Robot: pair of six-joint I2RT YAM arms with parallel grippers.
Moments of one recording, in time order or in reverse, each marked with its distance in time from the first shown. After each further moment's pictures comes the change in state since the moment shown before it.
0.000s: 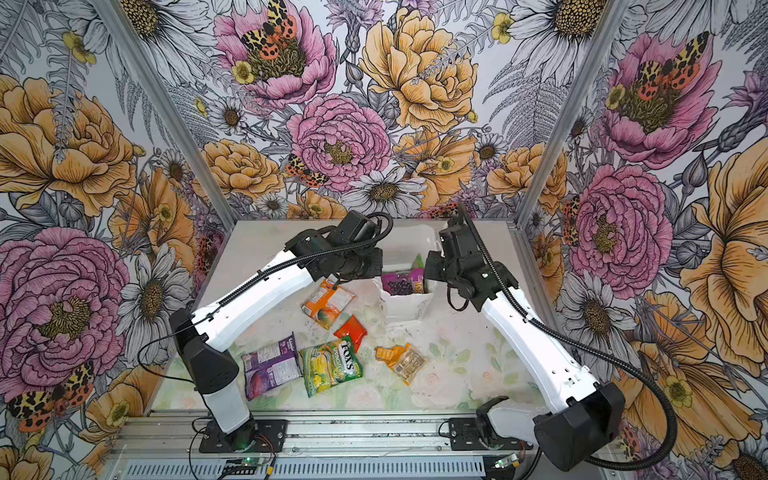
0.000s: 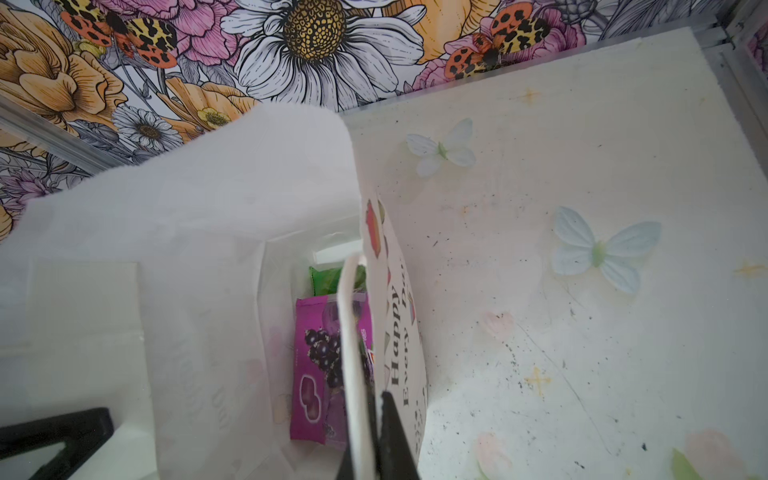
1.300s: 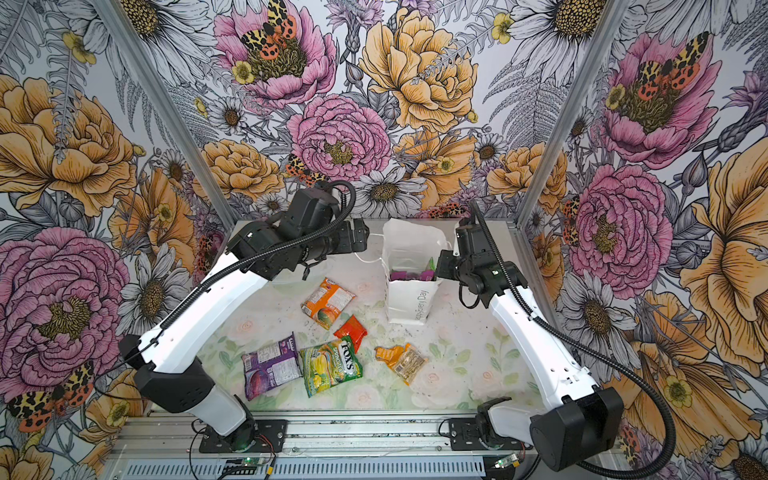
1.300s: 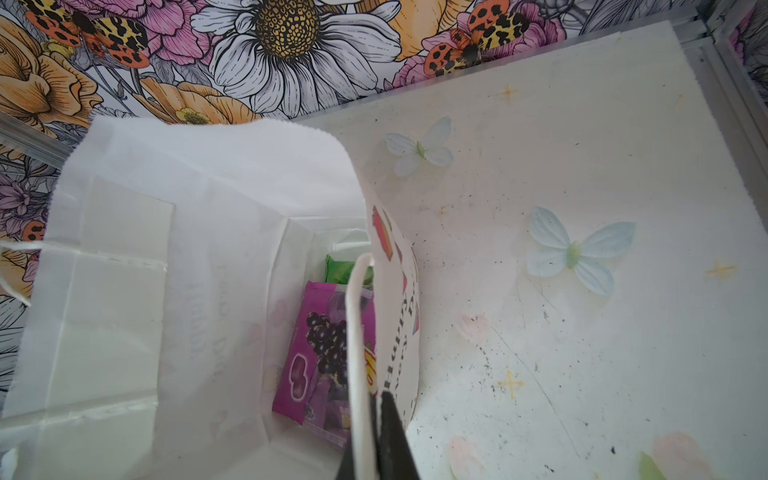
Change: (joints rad) left arm 0.064 -0.228 0.011 0.037 -0.203 0.115; right arm -0.120 -0.001 -0.029 0.014 -0.071 -0.079
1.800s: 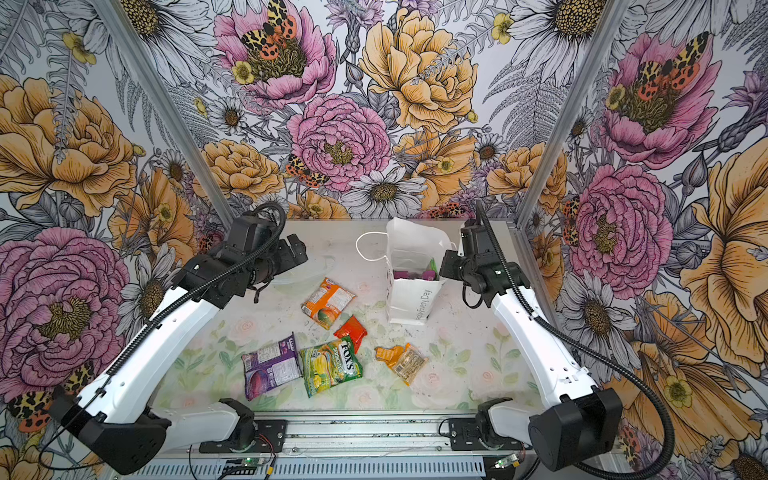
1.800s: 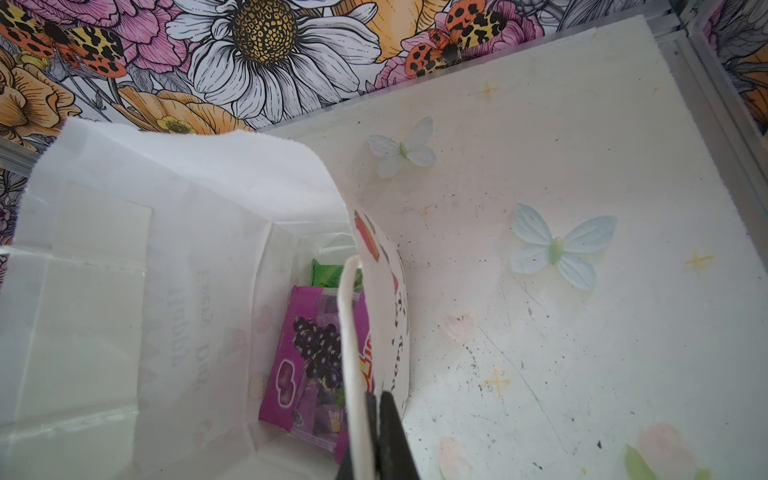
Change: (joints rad) left arm 0.311 -0.343 -0.540 0.077 0.025 -0.153; right arm -0.038 0.000 -0.017 0.006 -0.004 0.000
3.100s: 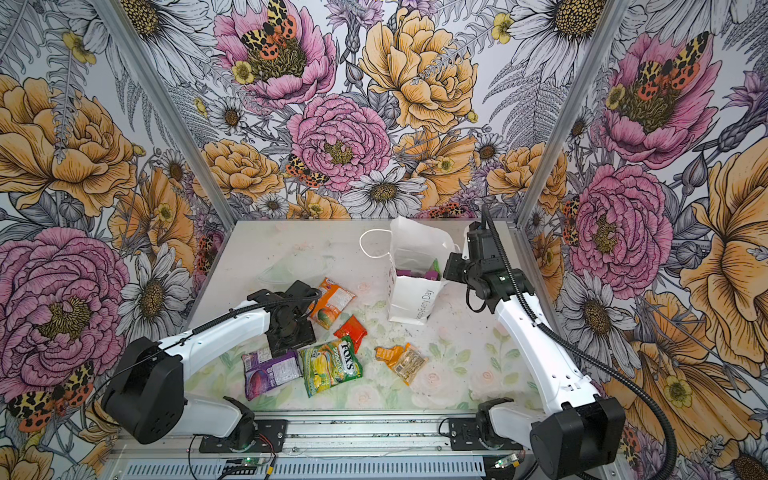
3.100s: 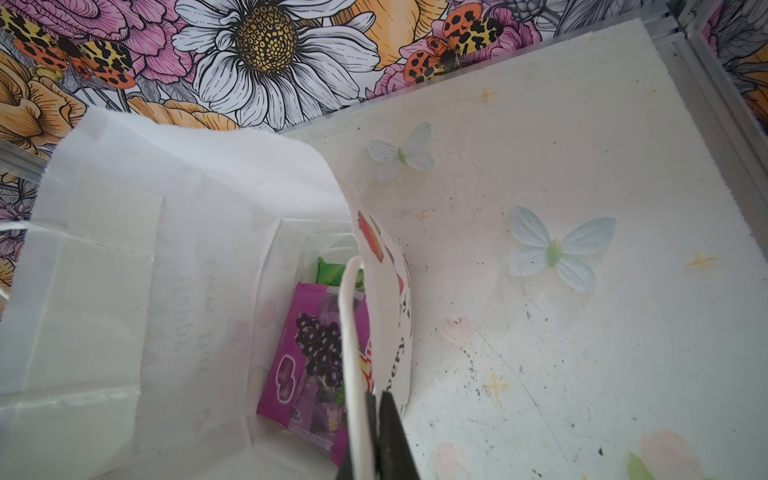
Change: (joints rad) left arm -0.051 0.169 -0.553 -0.038 0.194 -0.149; right arm -0.033 -0.043 -0.065 0.051 -0.036 -0.015
